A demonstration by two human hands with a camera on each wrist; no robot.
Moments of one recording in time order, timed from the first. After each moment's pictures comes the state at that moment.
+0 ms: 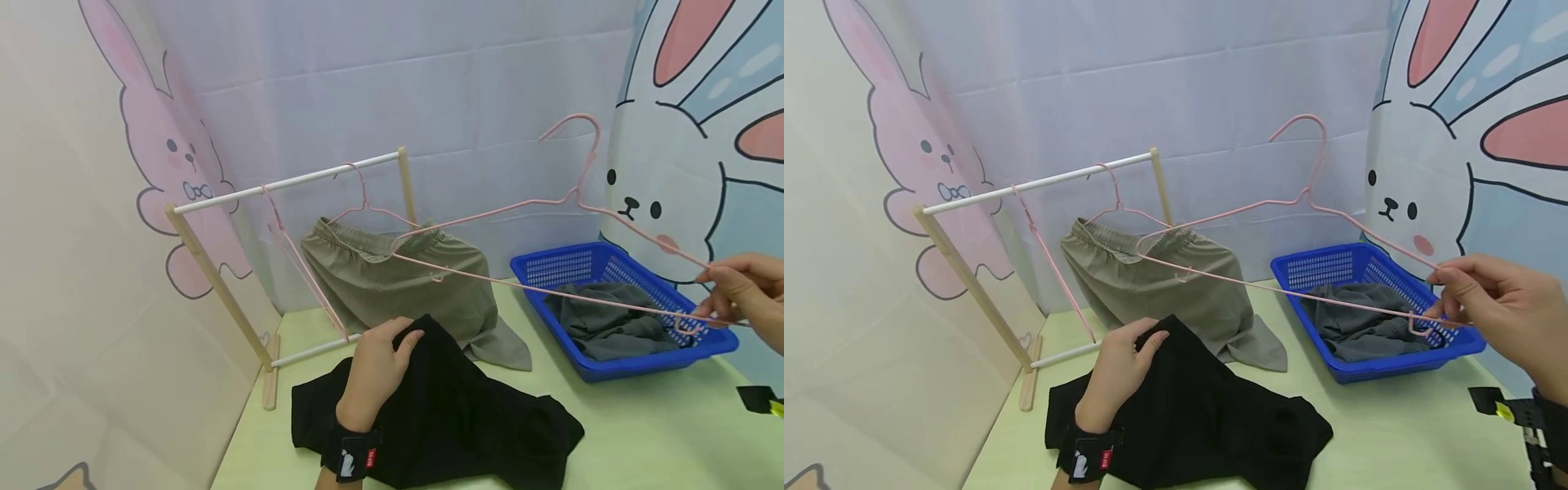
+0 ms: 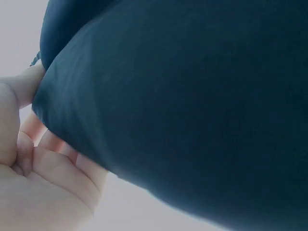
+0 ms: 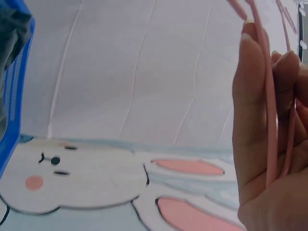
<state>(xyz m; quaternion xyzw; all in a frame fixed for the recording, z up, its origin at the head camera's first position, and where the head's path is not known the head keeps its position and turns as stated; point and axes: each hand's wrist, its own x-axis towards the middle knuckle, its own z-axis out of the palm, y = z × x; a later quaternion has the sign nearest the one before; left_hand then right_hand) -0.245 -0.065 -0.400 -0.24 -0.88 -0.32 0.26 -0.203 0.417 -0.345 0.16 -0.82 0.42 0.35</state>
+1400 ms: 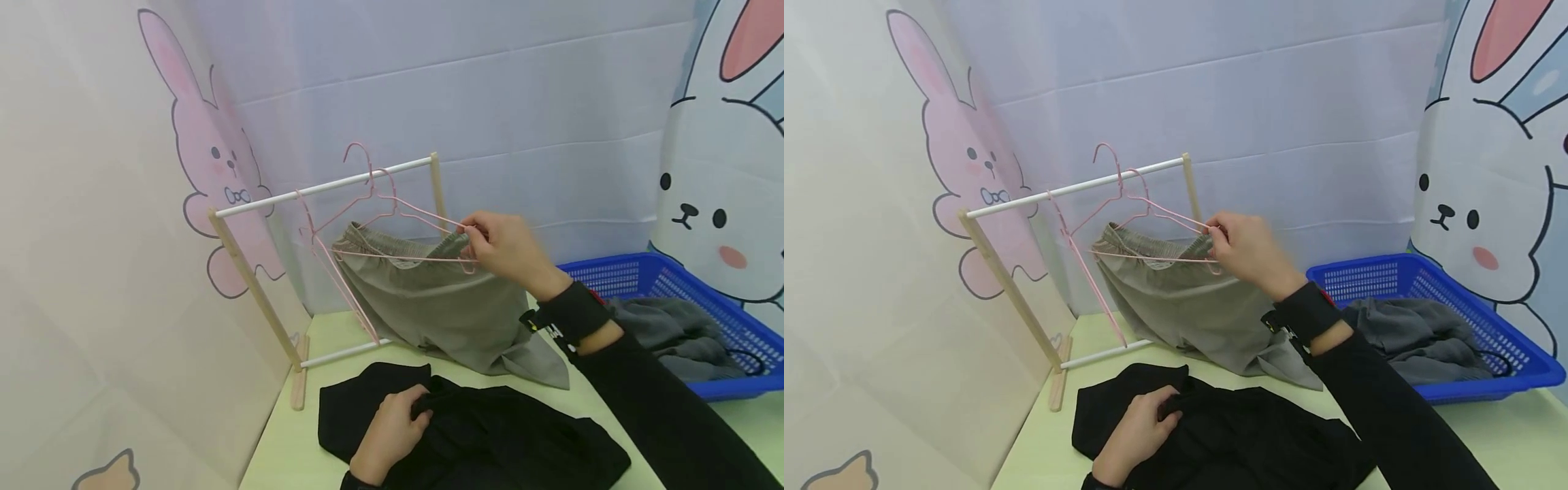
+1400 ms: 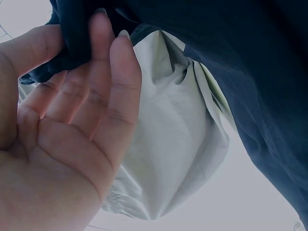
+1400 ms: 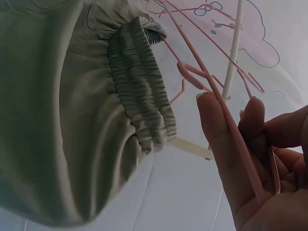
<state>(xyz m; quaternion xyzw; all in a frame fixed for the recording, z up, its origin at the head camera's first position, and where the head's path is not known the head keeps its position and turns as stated) -0.238 -0.110 -0.501 -0.17 -0.93 -0.33 0.05 -0.342 0.152 -0.275 0.31 -0.83 0.38 0.25</state>
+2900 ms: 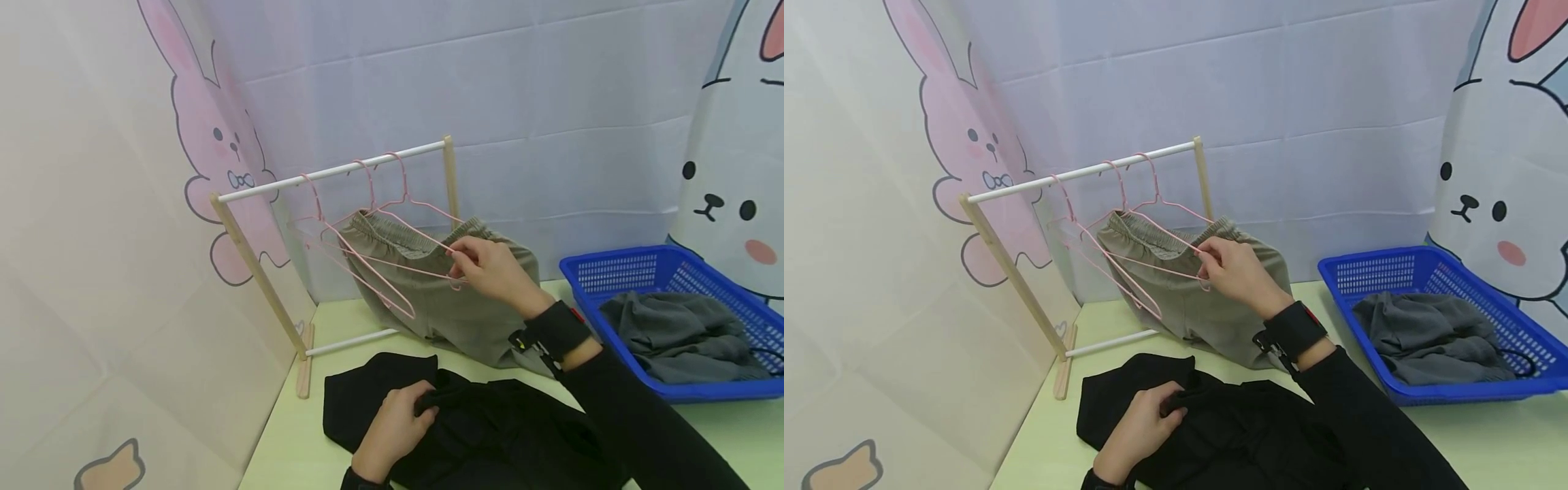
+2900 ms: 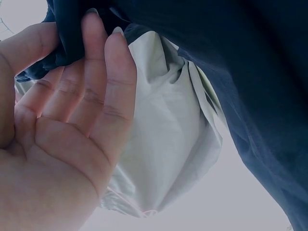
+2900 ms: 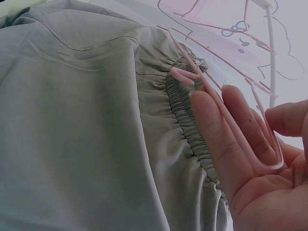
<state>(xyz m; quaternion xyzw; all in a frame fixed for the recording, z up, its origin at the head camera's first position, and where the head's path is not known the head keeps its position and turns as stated) -0.239 -0.116 -0.503 -0.17 -0.92 -0.35 0.04 -0.361 0.119 -0.329 0.31 -0.85 0.40 0.15</state>
